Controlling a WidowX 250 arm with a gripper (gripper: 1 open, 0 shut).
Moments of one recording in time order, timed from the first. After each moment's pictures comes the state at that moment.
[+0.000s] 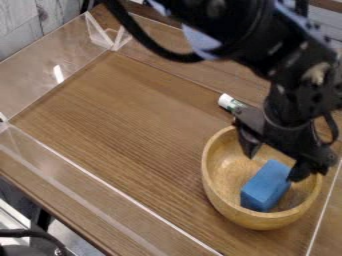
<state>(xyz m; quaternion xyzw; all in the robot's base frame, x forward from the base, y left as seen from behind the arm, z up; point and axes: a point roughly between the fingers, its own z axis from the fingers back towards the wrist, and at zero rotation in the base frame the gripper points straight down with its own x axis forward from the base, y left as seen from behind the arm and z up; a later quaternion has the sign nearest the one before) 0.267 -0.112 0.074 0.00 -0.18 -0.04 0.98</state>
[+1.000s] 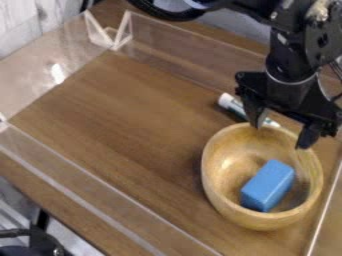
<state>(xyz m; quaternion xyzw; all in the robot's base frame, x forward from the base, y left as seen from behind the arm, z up) 0.285 -0.105 0.102 -0.02 -0.20 -0.02 0.98</state>
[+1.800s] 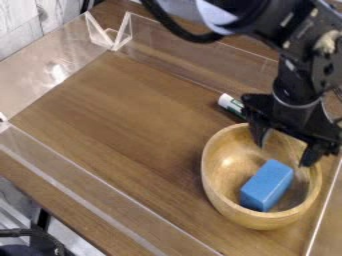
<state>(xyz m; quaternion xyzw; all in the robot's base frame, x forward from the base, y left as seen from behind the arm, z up) 0.281 -0.129 0.072 -0.02 -0.17 -0.03 0.99</state>
